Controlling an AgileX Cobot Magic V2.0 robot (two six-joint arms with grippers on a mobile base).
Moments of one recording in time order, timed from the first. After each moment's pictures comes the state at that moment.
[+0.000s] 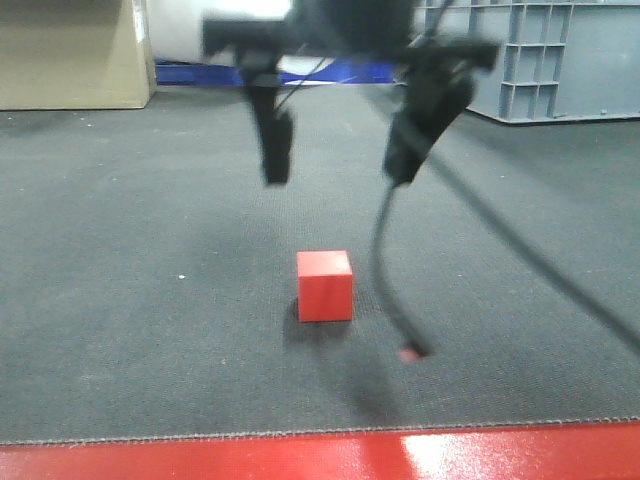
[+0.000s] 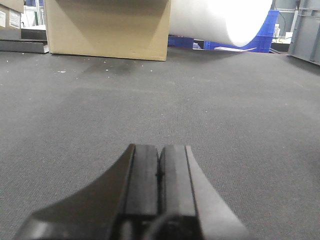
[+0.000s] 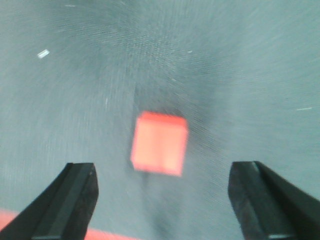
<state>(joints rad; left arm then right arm) 0.03 -0.02 0.03 -0.02 0.02 -0.02 0.70 1.75 -1.55 -0.01 1.11 0.54</state>
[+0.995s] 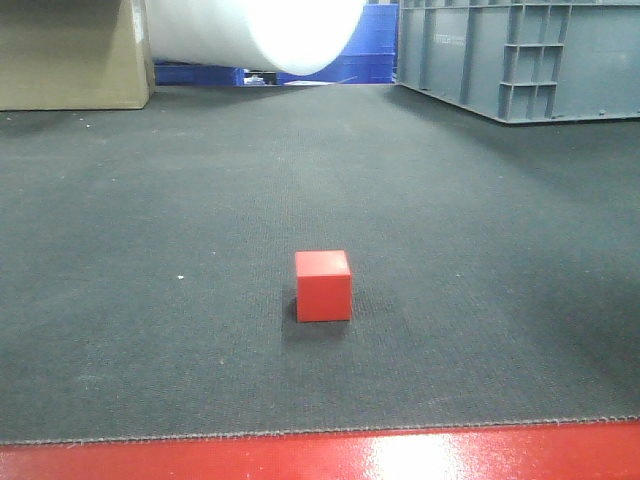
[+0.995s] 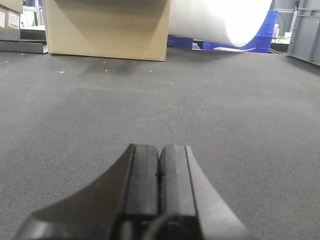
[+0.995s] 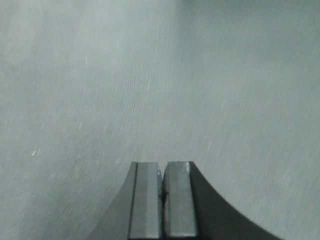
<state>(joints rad) 0.03 -0.02 0.03 -0.02 0.02 -0.02 0.06 0.76 -0.57 0.00 0.35 -0.06</state>
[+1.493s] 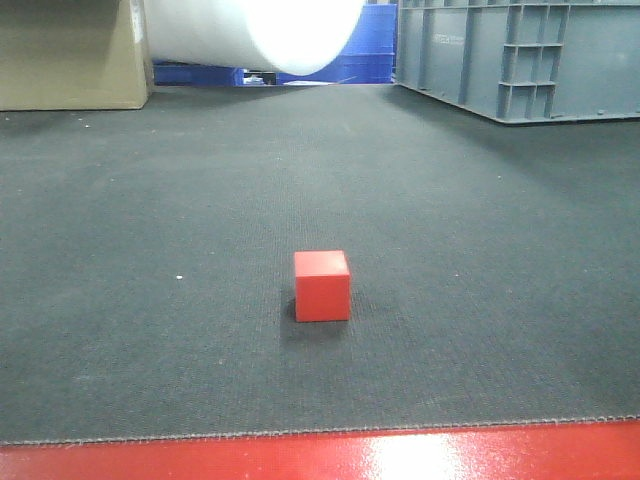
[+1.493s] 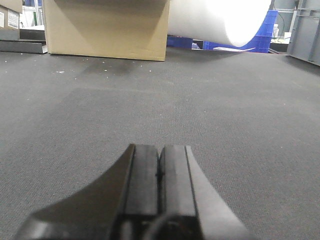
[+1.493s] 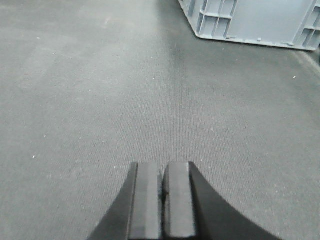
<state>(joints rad) 0.03 -0.02 0.03 -0.02 0.02 -0.02 0.06 0.36 -0.21 0.01 0.13 -0.08</state>
